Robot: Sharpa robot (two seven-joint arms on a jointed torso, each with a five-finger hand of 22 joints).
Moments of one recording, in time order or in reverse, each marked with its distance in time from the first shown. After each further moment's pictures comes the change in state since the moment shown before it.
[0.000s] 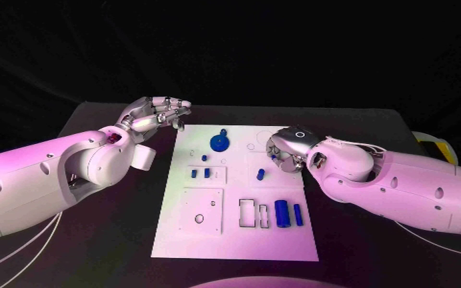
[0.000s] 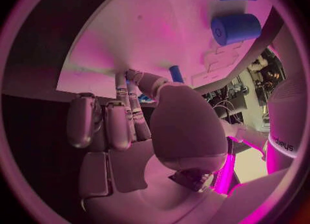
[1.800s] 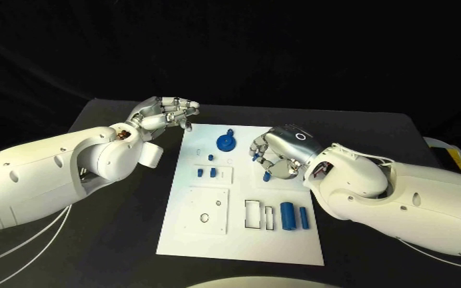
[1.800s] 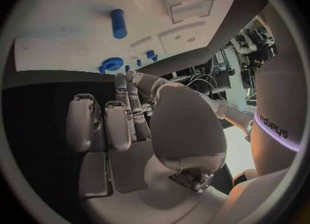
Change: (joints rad) left arm 0.000 0.010 0.000 -0.022 0.000 0.019 -0.028; left_hand 0.000 0.000 -0.007 -0.007 0.000 -0.030 0.016 -0.008 -0.003 -0.032 0.010 -0.015 -0.013 -0.007 0.007 -0.008 -0.003 0.000 0.003 0.003 -0.017 -0.010; right arm 0.012 -0.014 0.002 0.200 0.066 -0.194 0.030; right_hand -0.007 0.006 0.016 -0.003 -0.024 -0.004 -0.001 0.007 0.015 0.008 0.005 -0.010 -0.001 0.000 0.000 0.008 0.000 -0.012 0.014 0.000 0.026 -0.001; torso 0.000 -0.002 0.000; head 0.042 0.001
